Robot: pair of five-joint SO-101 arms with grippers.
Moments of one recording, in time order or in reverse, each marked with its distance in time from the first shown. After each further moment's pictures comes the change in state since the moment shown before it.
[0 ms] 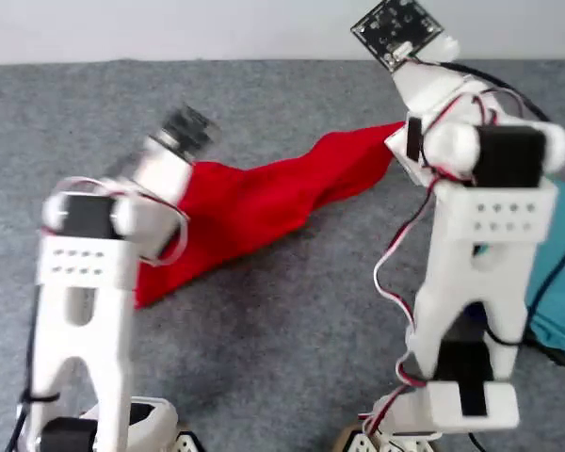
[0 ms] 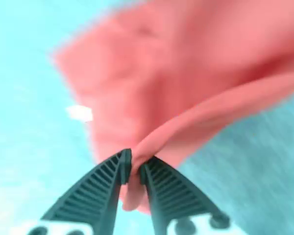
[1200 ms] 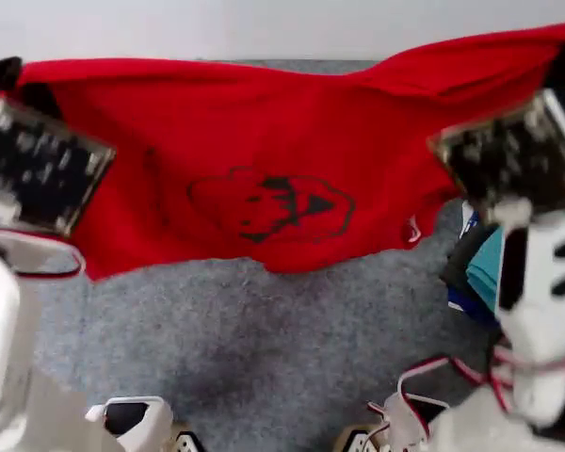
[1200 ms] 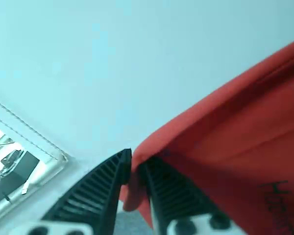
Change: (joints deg) left arm -5.2 -6.9 -47.6 0.9 -10.5; right arm 13.1 -26.4 -0.1 -26.0 12.7
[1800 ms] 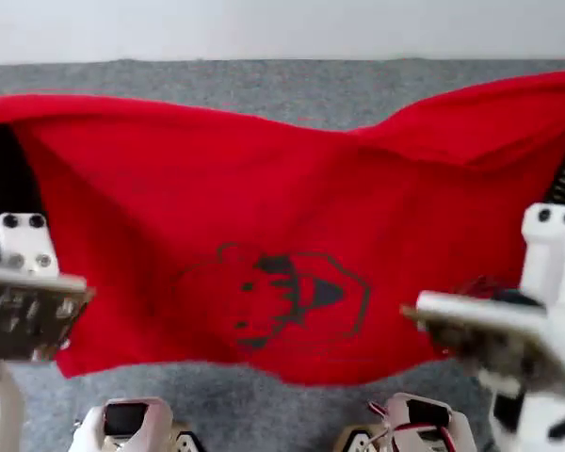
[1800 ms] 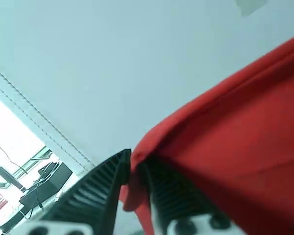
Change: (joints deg) left arm -0.4 -8.0 1.3 0.0 -0.3; right arm 0.6 -9.2 2.6 -4.7 2.5
